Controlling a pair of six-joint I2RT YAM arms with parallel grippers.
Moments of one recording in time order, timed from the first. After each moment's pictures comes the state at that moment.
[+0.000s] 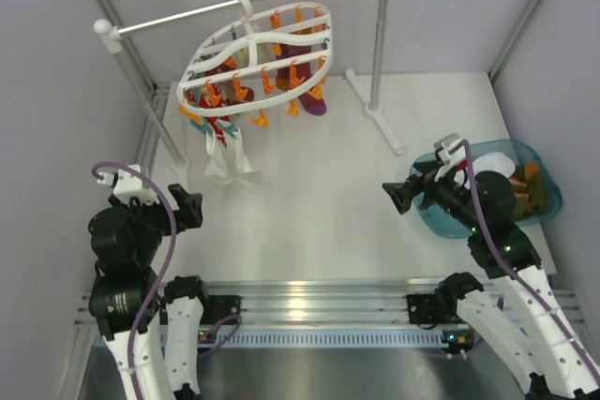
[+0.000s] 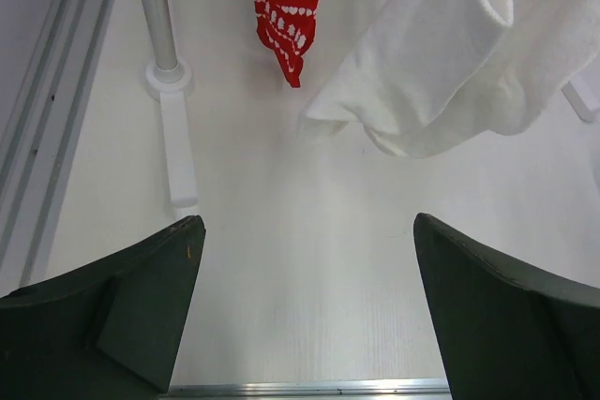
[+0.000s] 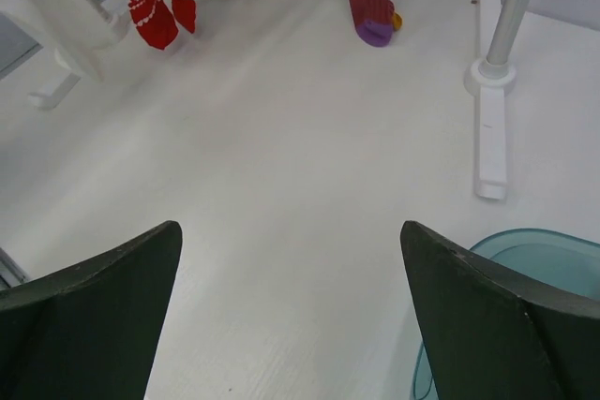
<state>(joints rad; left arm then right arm) 0.21 0.40 1.03 -0.93 0.25 -0.15 0.34 0.55 0.72 -0.34 -0.29 0.04</state>
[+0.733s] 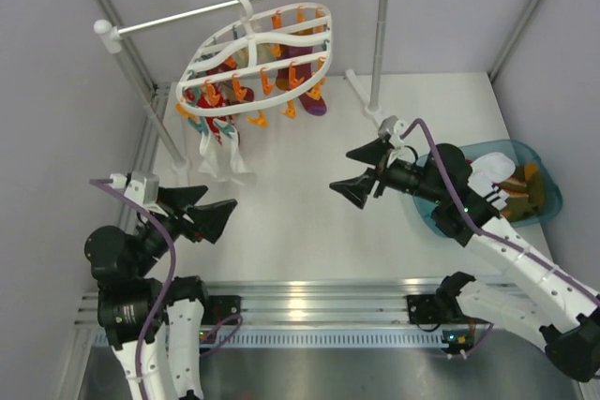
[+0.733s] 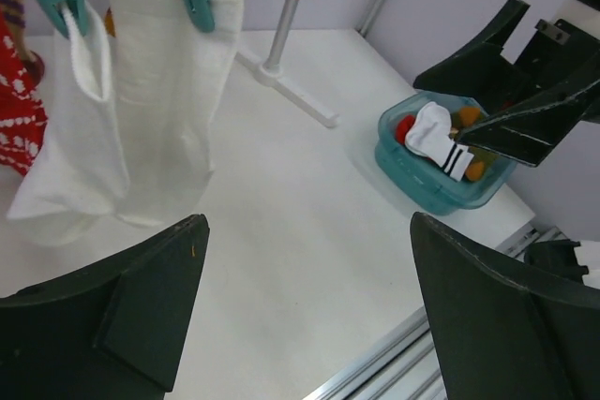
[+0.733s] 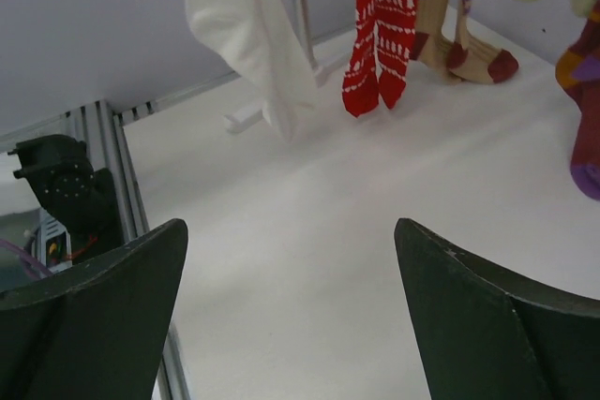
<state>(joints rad) 0.21 0.30 0.95 -0.61 0.79 -0.38 0.61 0.88 0.81 0.04 -0.51 0.10</state>
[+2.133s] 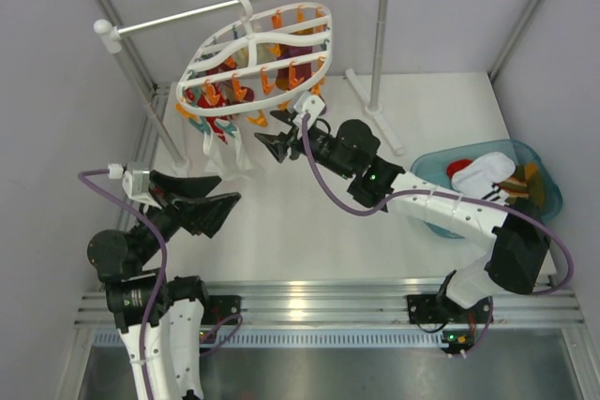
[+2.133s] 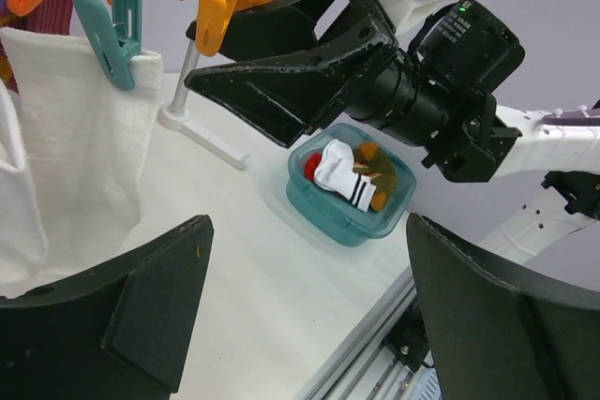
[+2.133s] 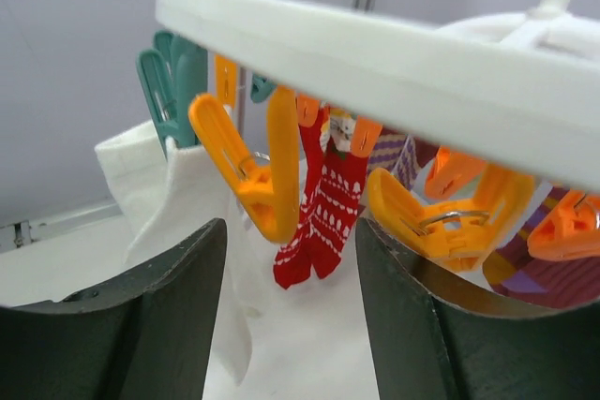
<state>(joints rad) 0.21 0.30 0.79 -0.14 0.94 -0.77 0.97 1.49 1.22 0.46 -0.06 -0.14</state>
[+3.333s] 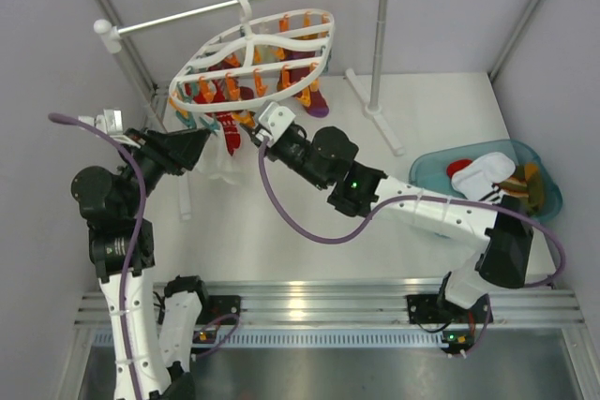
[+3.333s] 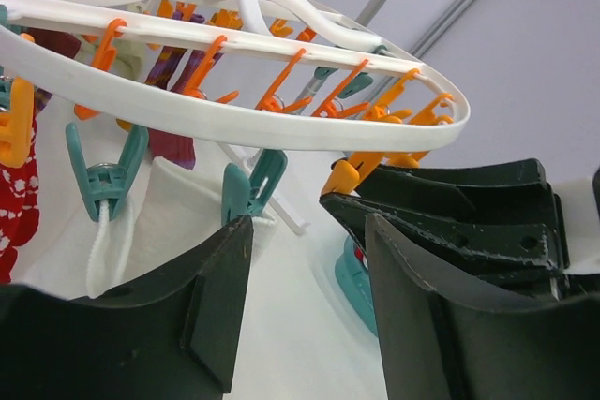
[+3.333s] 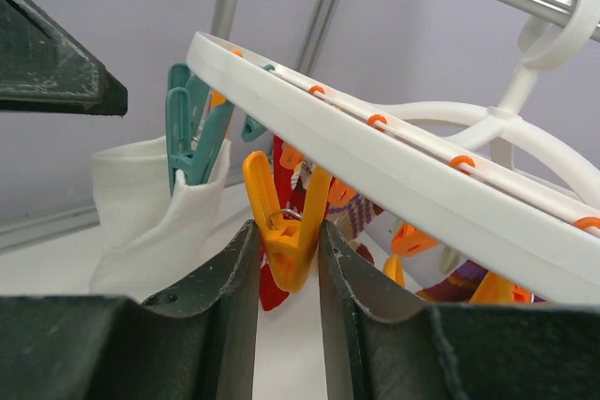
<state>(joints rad) 0.21 0.64 1.03 -0.17 0.68 -0.75 1.12 1.57 1.39 0.41 0.18 -0.38</state>
